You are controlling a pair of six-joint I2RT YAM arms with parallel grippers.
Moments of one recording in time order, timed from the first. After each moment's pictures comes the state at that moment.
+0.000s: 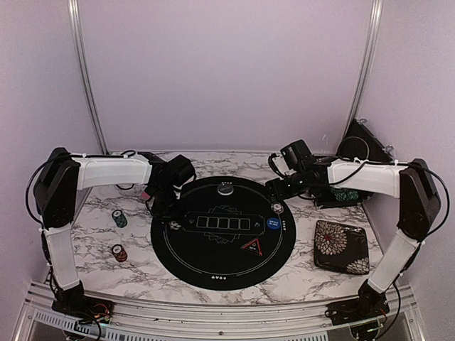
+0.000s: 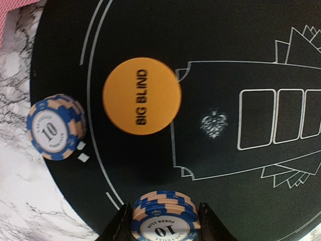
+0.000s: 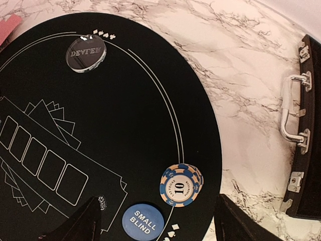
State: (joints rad) left arm -0.71 1.93 1.43 -0.91 -0.04 -0.58; right arm 0.57 1.69 1.19 -0.40 0.08 0.14
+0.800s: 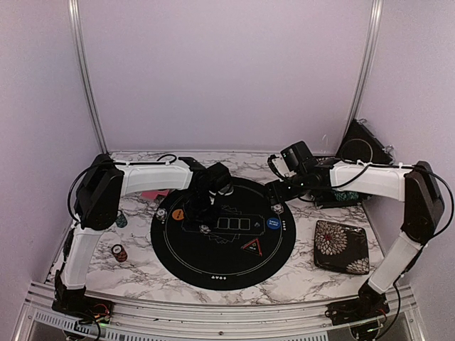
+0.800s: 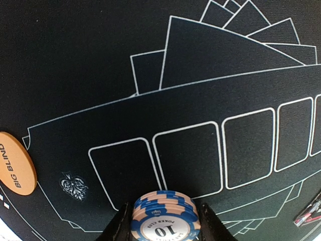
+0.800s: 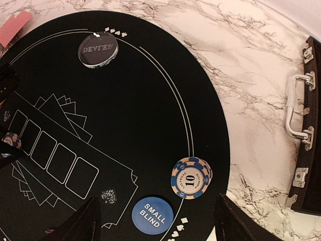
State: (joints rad) left arm -0.84 2.27 1.84 -1.00 -0.04 -0.58; right arm 0.59 1.65 1.16 -0.40 0.07 0.16
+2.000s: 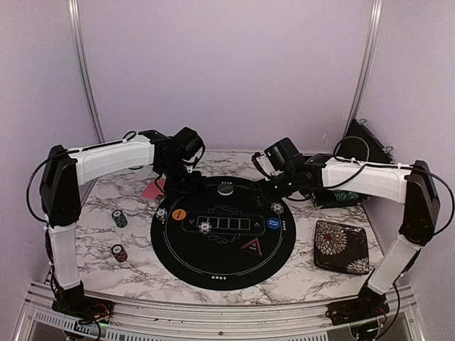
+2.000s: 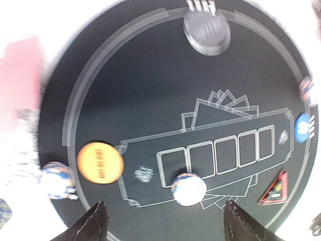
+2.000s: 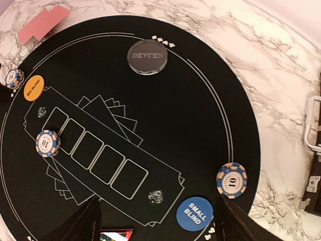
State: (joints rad) left arm -0.73 2.02 1.74 -0.94 -0.03 -0.53; right arm 0.72 1.67 1.26 -0.47 0.11 0.20
